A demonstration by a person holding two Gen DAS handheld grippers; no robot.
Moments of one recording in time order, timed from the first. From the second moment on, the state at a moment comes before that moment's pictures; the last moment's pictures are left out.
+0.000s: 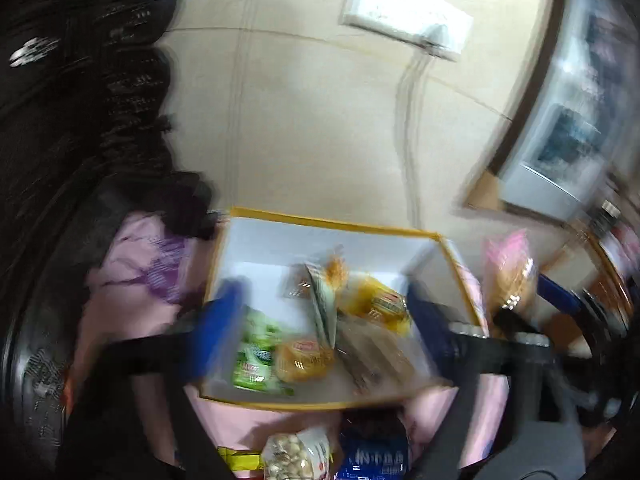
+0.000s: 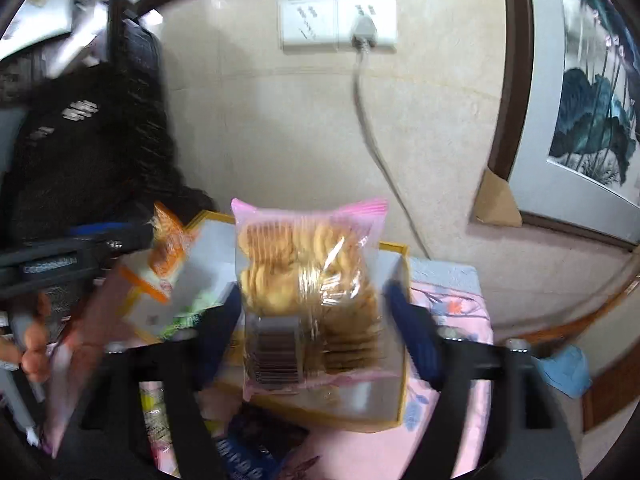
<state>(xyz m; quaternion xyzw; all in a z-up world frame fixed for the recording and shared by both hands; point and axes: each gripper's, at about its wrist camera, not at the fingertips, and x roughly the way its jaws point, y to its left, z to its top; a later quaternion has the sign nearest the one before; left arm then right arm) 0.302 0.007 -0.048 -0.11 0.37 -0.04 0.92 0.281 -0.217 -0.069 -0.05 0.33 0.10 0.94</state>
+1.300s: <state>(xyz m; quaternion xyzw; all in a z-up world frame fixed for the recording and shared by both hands) 0.068 0.062 -0.174 -0.05 0.52 0.01 0.86 0.102 -0.126 -0.213 -0.19 0.47 0.36 0.78</state>
